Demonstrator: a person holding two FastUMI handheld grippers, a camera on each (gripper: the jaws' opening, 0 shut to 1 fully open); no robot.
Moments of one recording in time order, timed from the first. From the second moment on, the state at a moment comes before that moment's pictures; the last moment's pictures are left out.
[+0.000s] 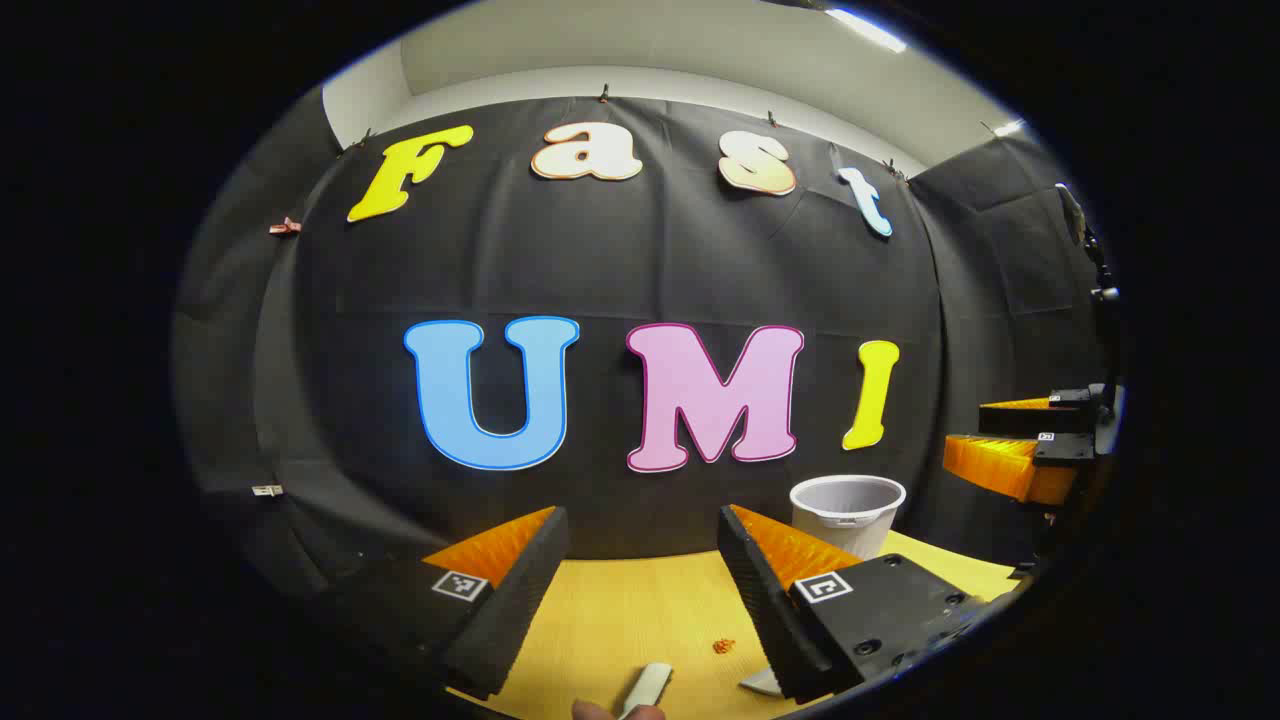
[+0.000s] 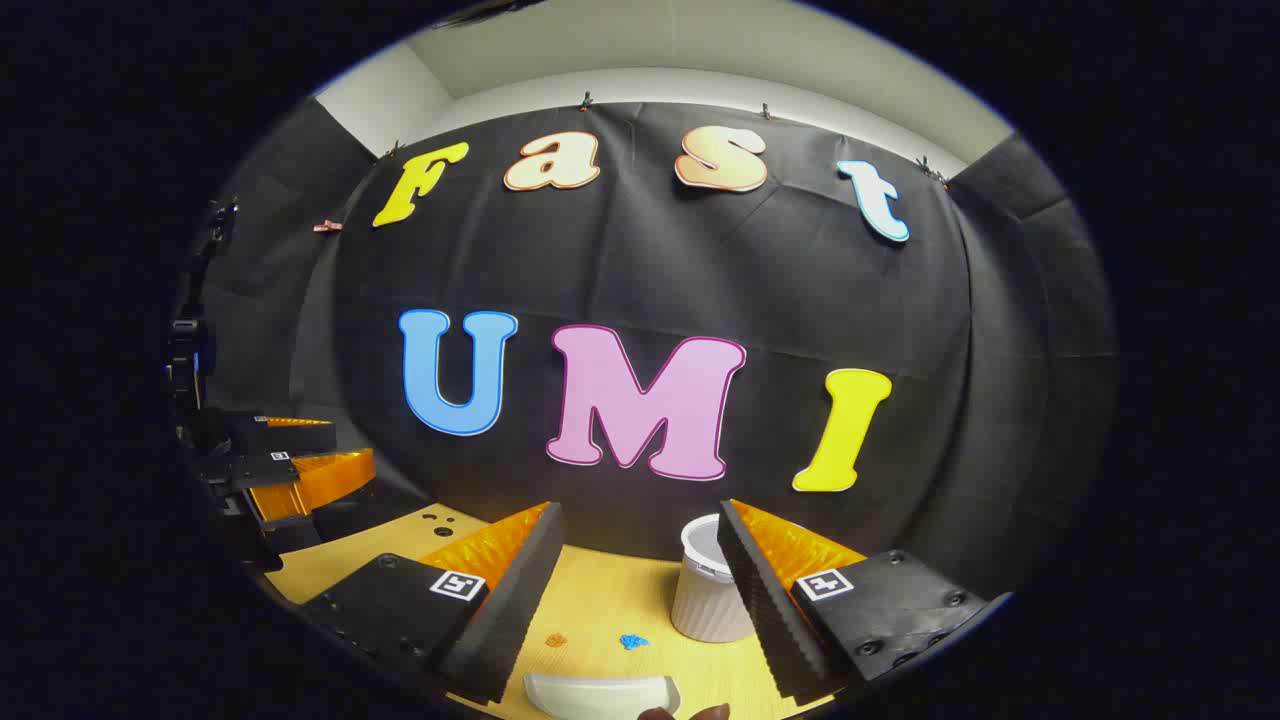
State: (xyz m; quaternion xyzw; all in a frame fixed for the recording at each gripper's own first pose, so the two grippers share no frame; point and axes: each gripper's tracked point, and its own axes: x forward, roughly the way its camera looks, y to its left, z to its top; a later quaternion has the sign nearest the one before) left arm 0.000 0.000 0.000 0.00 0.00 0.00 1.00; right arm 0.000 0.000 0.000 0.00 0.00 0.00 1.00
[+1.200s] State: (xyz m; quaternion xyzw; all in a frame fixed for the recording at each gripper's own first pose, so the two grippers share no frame) left arm -0.008 -0.008 -0.031 0.02 0.03 -0.01 1.00; right arm -0.070 0.016 -0.153 0.00 0.25 0.06 0.97
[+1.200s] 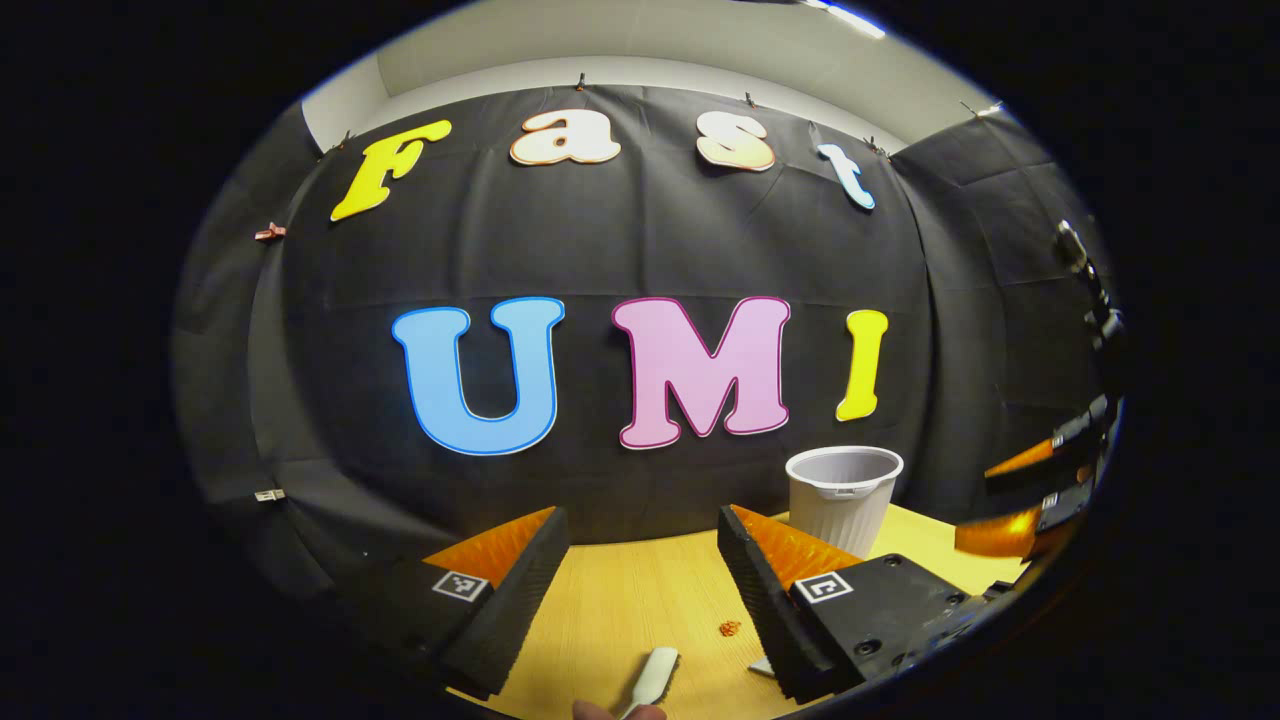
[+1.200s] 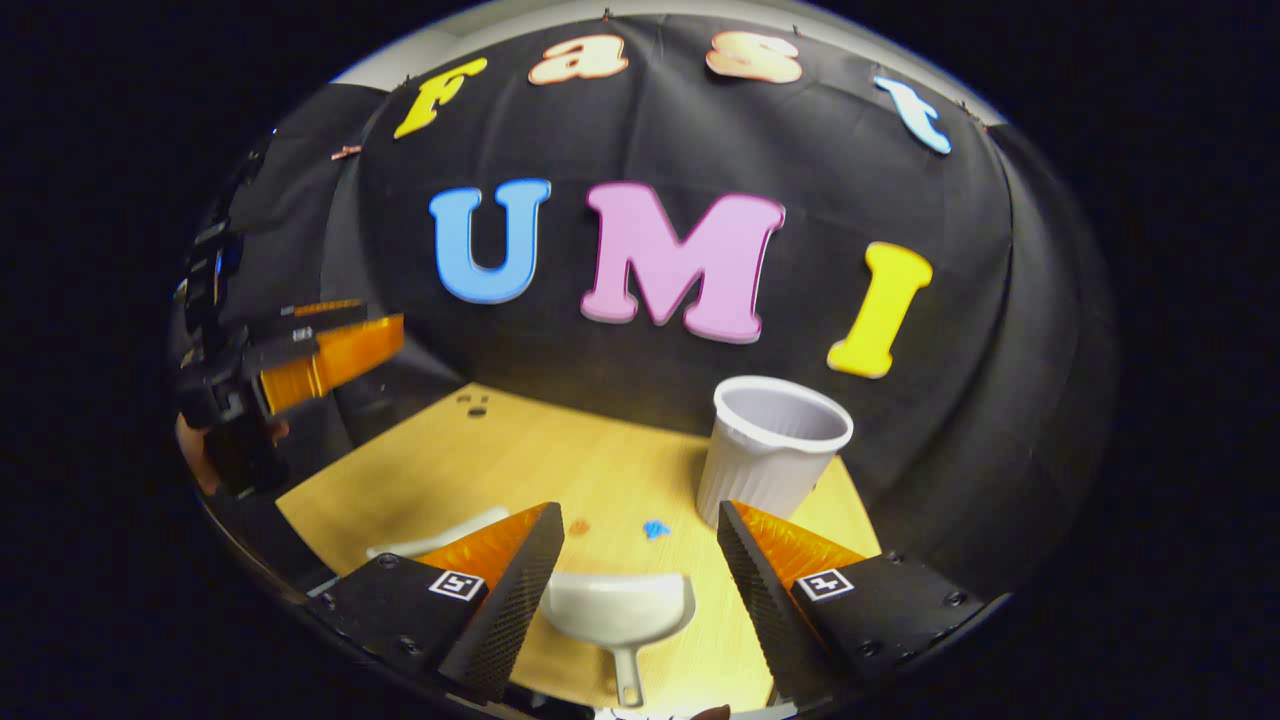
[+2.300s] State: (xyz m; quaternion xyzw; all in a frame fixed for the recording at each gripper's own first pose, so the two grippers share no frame) left arm -0.047 0.032 -0.062 0.04 0.09 0.06 0.99; right arm -0.129 0.024 -0.446 0.01 0.56 0.06 0.82
